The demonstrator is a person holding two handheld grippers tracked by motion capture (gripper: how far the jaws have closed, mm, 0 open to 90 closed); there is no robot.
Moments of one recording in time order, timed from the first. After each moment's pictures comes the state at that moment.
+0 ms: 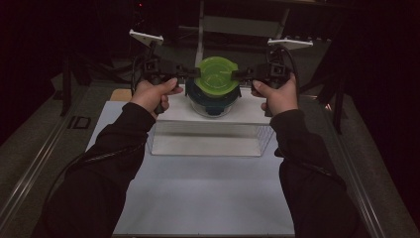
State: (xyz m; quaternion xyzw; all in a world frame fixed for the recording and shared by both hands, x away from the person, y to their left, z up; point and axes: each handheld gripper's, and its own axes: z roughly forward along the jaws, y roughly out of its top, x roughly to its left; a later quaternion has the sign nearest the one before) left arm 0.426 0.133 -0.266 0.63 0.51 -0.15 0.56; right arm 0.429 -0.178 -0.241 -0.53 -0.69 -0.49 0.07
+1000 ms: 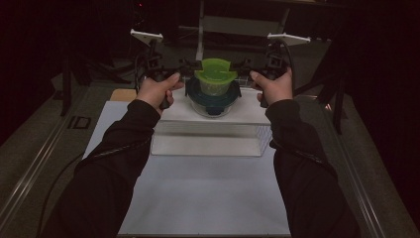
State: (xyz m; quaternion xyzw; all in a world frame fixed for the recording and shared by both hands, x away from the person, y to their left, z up) left arm 0.438 0.134 -0.270 0.60 0.53 -0.12 0.58; right arm 0.454 -0.177 -0.242 -0.56 -0.66 -0.49 0.08
